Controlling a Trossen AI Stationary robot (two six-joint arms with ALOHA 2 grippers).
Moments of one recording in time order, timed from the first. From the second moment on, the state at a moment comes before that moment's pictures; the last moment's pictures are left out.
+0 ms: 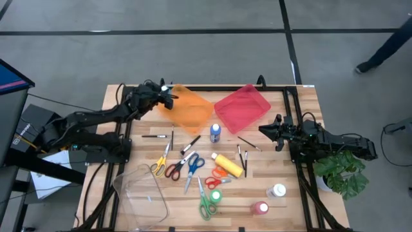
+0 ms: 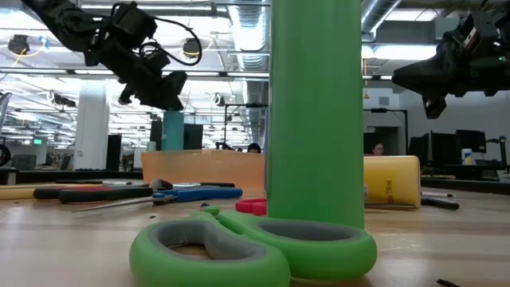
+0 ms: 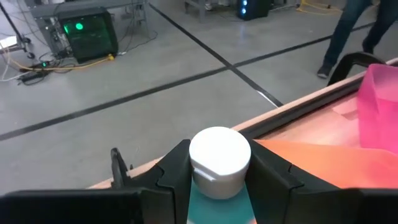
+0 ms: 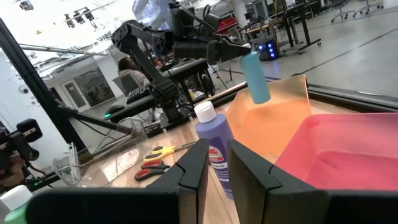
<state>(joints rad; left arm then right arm) 0.59 1.10 0.52 0.21 -0.46 -0.16 -0.13 0.01 0.01 0.02 0.08 0.38</state>
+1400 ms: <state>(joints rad) 0.59 1.09 0.46 0.22 -0.46 -0.21 -0.13 0.01 0.01 0.02 0.08 0.38</state>
